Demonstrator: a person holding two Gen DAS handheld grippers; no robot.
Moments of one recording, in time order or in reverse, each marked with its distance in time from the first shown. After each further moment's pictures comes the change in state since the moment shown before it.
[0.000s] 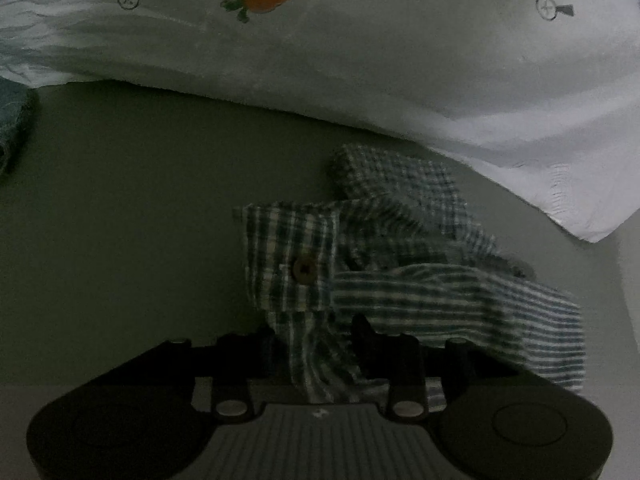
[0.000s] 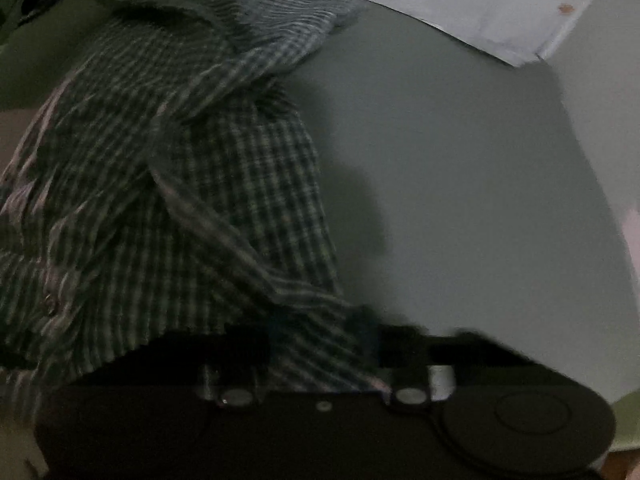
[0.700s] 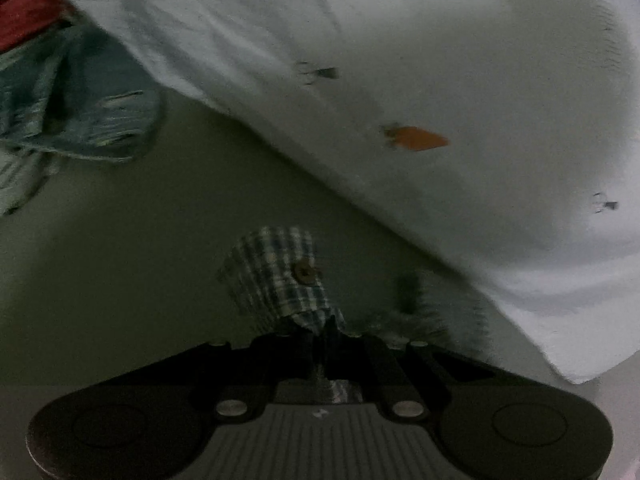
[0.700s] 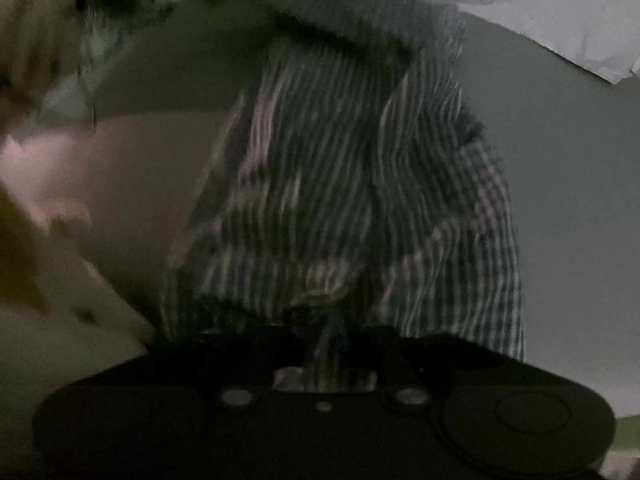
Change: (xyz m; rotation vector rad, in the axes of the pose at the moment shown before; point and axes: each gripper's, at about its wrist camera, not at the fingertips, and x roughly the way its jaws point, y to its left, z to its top) left arm -0.076 0.108 -0.020 -0.351 -0.255 0.039; right arm -0.046 0.066 0.027 0.017 -0.036 0.340
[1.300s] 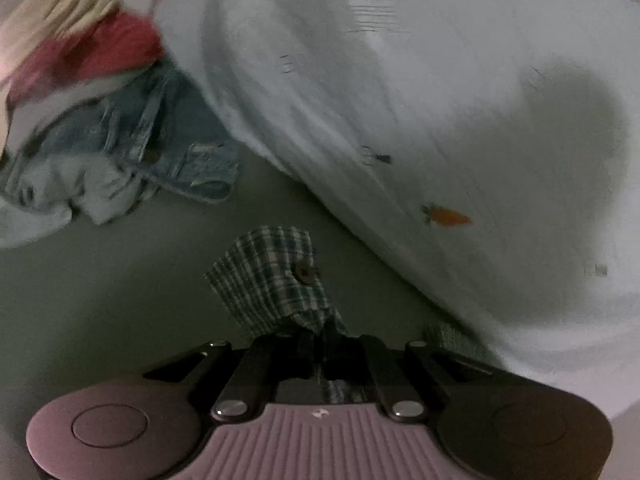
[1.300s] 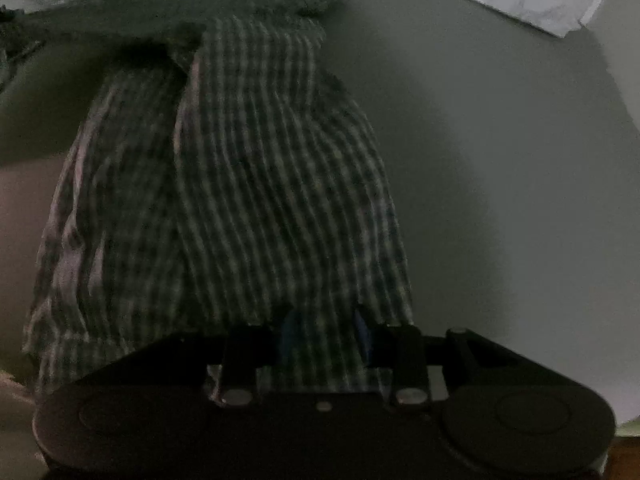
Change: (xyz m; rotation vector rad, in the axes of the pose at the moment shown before) left arm -0.086 0.016 -0.001 -0.048 -0.176 0.050; right arm 0.060 -0.092 0.029 0.118 0.092 -0.162
